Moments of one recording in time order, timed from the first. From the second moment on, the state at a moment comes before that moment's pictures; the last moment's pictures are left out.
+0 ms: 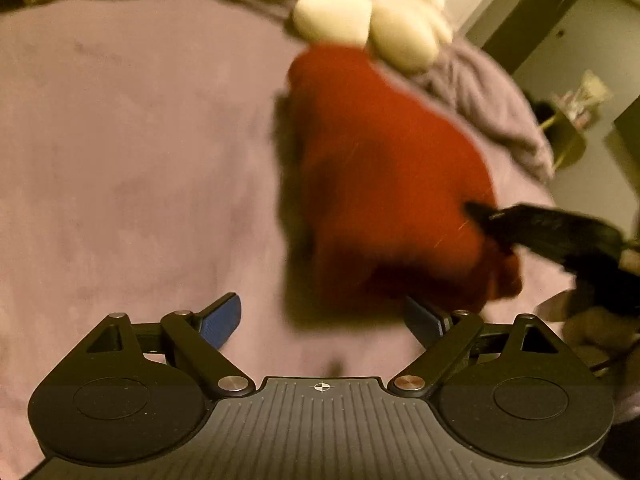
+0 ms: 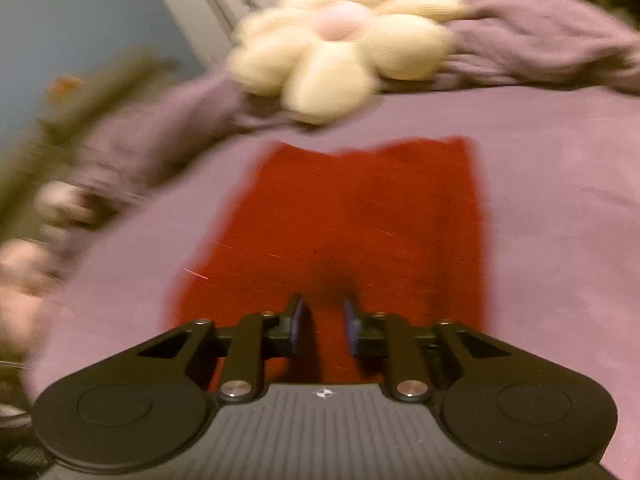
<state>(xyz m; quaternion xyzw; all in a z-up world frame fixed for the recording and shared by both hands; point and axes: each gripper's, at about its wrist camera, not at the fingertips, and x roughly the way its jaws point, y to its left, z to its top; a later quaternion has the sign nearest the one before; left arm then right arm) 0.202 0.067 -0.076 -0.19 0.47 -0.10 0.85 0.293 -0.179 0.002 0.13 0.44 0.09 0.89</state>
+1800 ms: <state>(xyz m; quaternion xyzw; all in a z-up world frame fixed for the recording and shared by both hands) 0.259 0.030 -0.068 -0.05 0.44 -0.02 0.90 0.280 -0.156 -0.012 0.00 0.44 0.11 0.89</state>
